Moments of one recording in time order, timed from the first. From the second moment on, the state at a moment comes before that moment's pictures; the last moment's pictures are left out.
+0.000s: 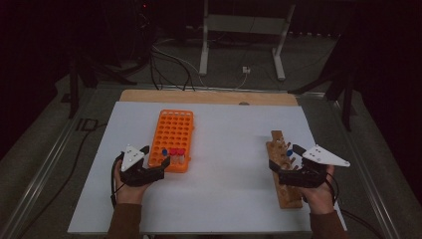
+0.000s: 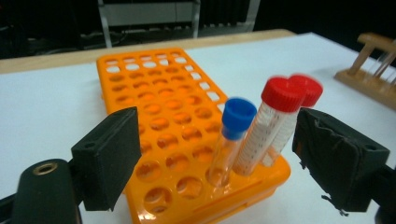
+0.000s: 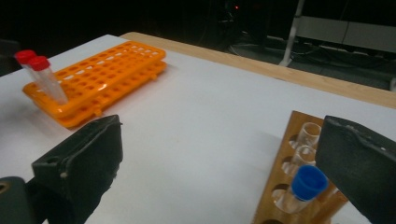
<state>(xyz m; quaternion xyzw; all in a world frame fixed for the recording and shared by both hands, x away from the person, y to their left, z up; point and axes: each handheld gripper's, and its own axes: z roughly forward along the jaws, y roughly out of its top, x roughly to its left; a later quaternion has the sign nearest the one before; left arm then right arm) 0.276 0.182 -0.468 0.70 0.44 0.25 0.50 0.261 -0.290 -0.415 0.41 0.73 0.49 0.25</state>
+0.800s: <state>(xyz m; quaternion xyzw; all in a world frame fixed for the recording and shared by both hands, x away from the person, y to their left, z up) 0.275 0.188 -0.460 0.67 0.46 0.24 0.54 0.284 -0.315 -0.447 0.46 0.74 0.42 0.26</state>
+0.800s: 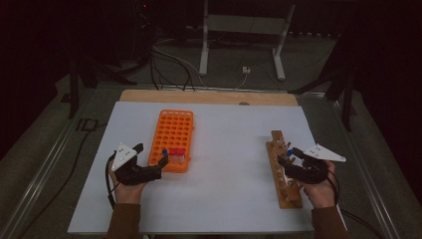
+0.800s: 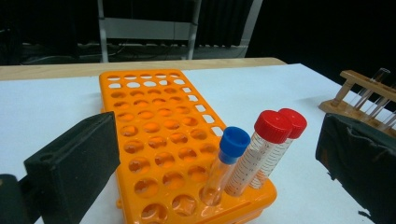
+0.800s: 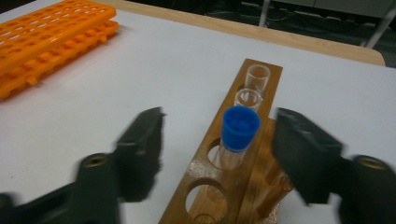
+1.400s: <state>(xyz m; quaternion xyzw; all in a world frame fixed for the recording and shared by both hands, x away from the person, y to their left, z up) 0.275 0.185 -0.461 0.67 0.46 0.24 0.53 0.291 -0.312 -0.457 0.47 0.74 0.39 0.27</state>
